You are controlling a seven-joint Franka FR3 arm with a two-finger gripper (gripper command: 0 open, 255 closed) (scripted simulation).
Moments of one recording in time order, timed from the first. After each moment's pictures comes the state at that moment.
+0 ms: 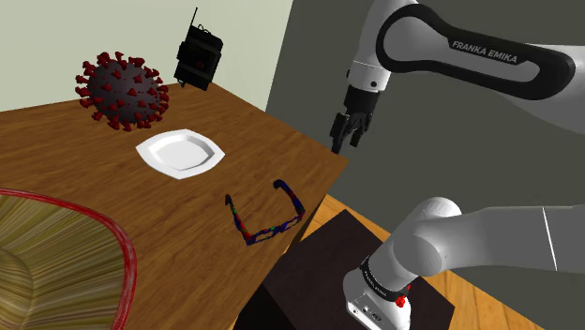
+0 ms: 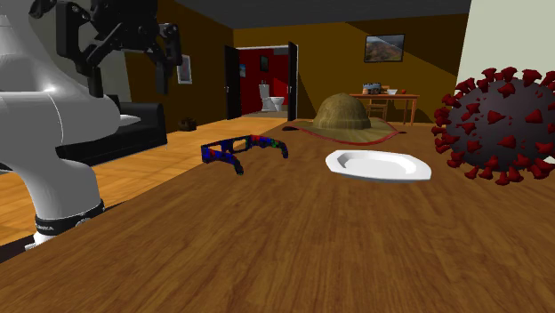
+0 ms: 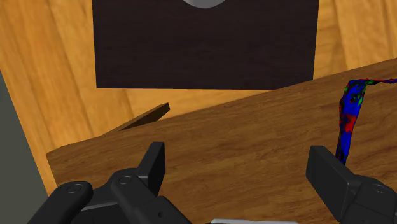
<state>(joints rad) 0.01 -0.74 0.03 -2.42 0.05 1.50 0.03</state>
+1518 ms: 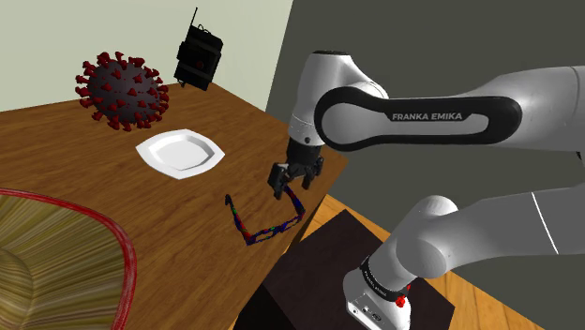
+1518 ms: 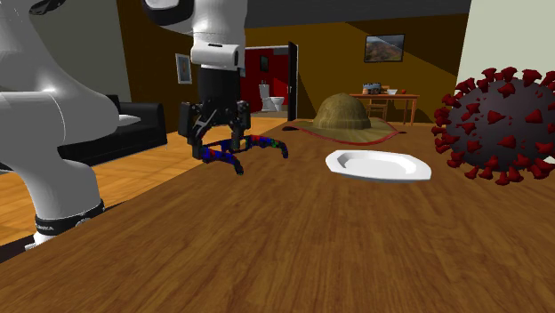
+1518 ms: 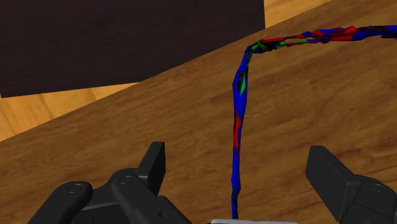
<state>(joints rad) 0.09 -0.61 0.35 -2.61 0.25 1.91 0.40</state>
